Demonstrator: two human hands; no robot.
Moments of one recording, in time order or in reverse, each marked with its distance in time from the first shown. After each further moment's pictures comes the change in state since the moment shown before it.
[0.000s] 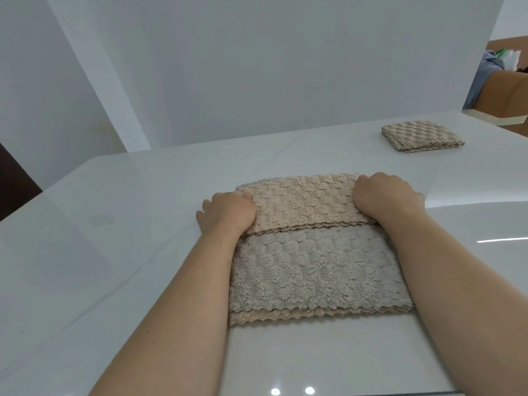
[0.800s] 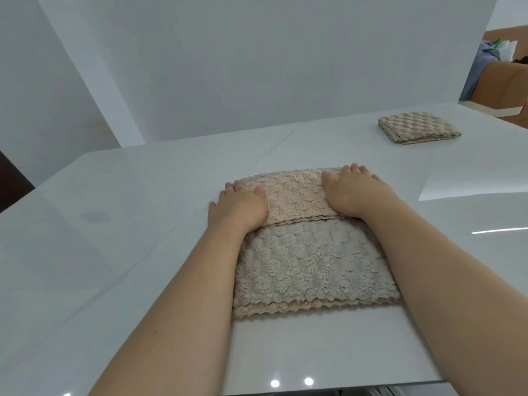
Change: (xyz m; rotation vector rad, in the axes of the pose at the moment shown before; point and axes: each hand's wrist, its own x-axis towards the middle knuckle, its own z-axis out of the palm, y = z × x) left_hand -0.006 0.011 0.008 0.056 -0.164 0.148; right_hand -0.002 -0.019 0.017 -0.140 -0.159 -0.264
